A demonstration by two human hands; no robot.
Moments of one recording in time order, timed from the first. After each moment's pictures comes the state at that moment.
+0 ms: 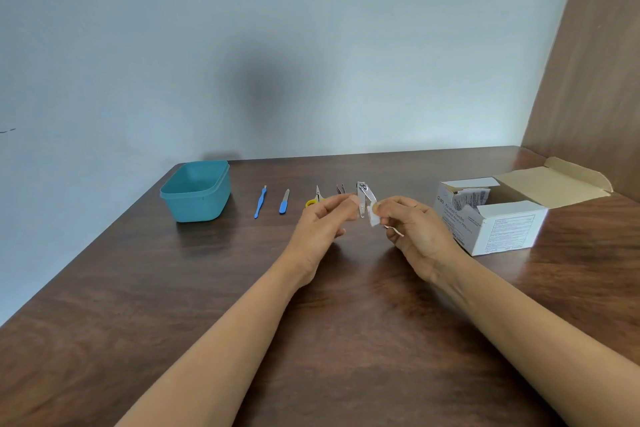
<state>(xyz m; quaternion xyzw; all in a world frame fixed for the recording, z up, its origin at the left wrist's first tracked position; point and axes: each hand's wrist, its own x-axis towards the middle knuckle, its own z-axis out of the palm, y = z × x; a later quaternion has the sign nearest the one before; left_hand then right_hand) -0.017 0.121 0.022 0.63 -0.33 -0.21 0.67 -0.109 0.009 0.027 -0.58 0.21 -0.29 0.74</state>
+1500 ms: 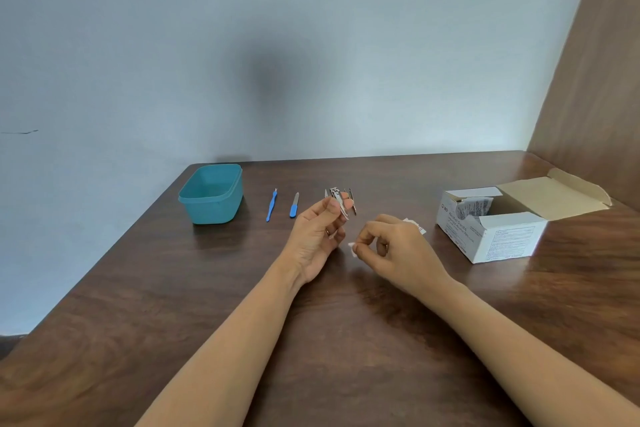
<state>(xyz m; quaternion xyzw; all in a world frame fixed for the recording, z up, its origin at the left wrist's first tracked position) -0.002 0.132 0.028 0.45 -0.19 -0.35 0.80 -0.113 0.020 0.015 -0.92 0.05 -0.32 0.22</state>
